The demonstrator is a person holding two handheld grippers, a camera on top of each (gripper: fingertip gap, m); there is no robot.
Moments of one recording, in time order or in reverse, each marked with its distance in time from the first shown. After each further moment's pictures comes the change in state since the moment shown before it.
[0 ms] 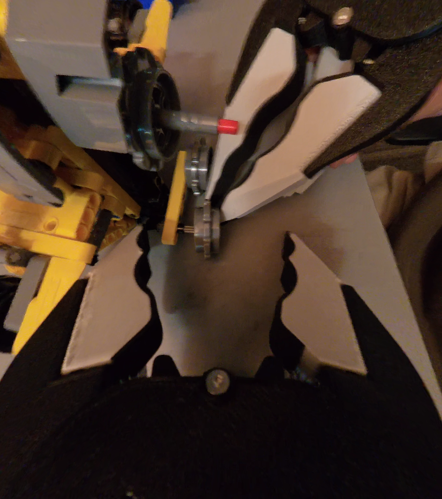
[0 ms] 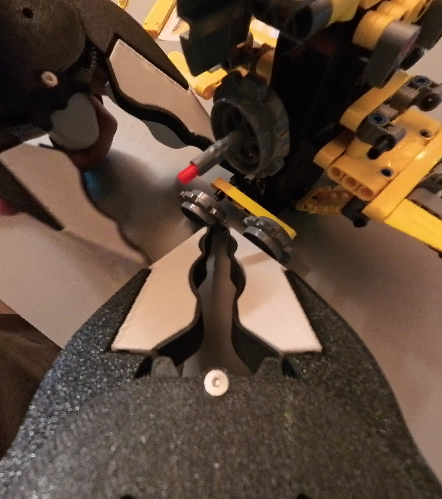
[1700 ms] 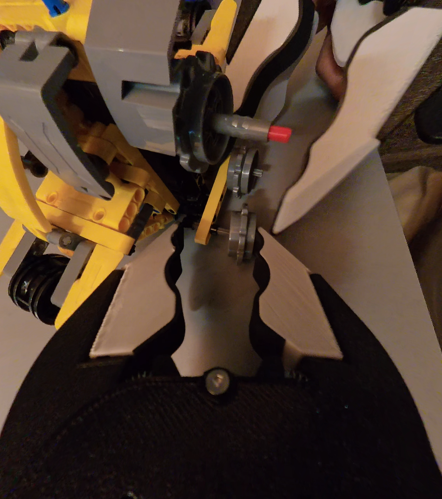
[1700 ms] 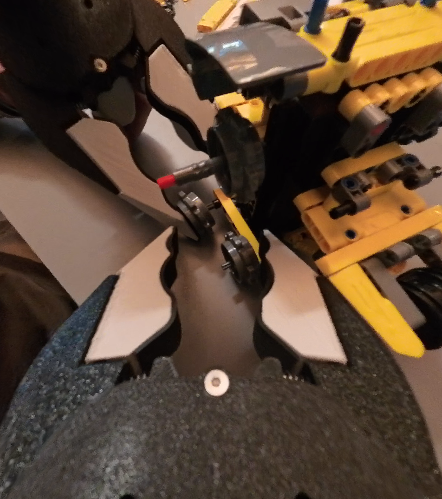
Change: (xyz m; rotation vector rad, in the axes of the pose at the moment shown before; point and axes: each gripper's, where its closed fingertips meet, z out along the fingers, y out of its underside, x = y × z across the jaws) left arm -0.005 -0.006 0.003 0.006 -0.112 0.038; right arm -0.003 0.001 -0.018 0.000 -0.146 -0.165
